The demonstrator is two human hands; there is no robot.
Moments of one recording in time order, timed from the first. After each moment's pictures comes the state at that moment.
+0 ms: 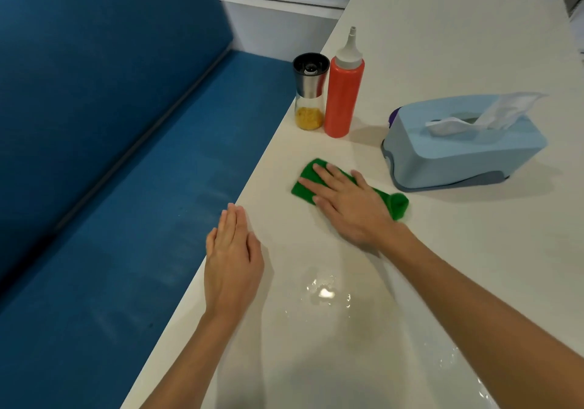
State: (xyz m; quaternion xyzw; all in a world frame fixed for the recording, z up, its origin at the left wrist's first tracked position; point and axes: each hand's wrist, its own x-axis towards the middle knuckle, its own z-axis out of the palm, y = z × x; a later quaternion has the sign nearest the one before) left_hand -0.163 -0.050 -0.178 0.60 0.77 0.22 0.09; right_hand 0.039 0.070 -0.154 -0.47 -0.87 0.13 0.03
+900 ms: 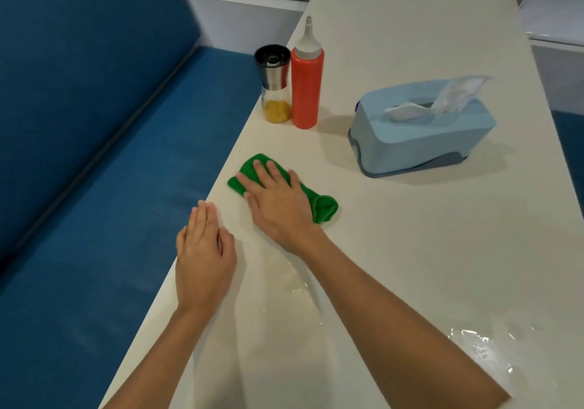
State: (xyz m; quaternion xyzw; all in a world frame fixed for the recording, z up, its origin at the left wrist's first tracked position) left_hand -0.165 -0.048 -0.178 0.60 0.76 0.22 0.09; right_hand -0.037 0.048 -0.158 -0.53 -0.84 0.12 0.05
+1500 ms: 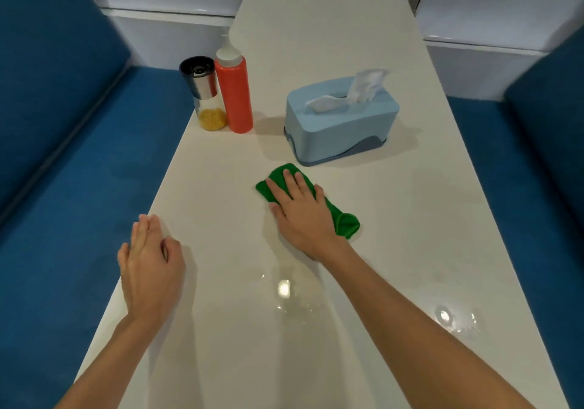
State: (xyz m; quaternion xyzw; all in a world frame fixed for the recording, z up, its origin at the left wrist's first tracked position) left_hand -0.165 -0.046 -0.171 0.59 0.77 0.22 0.11; right_hand 0.077 0.004 -0.159 -0.64 -0.75 0.14 0.07
